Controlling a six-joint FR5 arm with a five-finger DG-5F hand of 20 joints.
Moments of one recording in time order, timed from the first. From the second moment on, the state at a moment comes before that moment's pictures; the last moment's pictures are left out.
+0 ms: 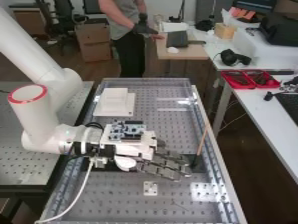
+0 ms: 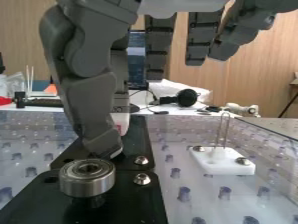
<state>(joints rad) 1.31 -2.16 -1.86 -2.31 -1.74 -0.84</state>
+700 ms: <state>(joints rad) 1.37 -1.97 -1.97 -2.25 -1.74 -0.77</state>
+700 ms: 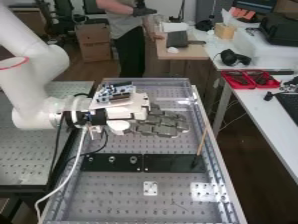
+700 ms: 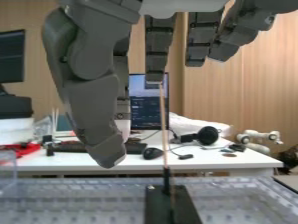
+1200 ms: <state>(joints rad) 1.62 -1.92 -1.94 -2.20 -1.81 -0.62</state>
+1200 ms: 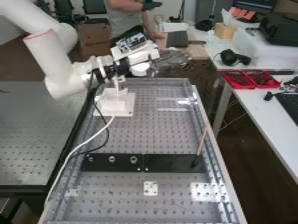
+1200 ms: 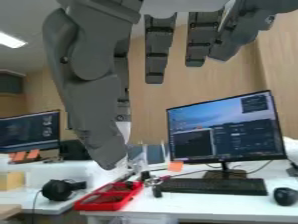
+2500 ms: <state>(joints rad) 1.80 -2.14 -1.68 -2.59 -1.41 -0.68</state>
